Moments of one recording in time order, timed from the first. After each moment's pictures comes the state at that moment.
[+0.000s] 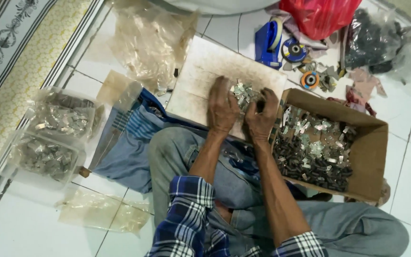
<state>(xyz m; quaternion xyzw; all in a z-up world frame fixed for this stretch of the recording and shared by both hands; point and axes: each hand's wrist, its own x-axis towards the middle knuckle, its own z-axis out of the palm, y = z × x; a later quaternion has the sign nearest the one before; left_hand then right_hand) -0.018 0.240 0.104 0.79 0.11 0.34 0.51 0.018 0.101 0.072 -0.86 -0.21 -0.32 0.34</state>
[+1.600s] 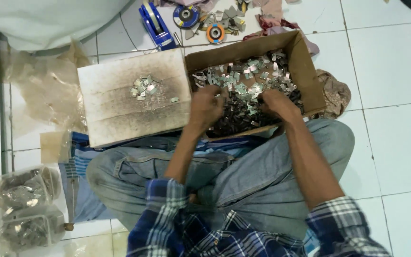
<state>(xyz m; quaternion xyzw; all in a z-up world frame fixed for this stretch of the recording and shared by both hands) -0.036 0.062 0.128 0.87 -0.20 0.12 0.43 -0.060 -0.211 0.141 -0.96 -0.11 0.21 0.13</state>
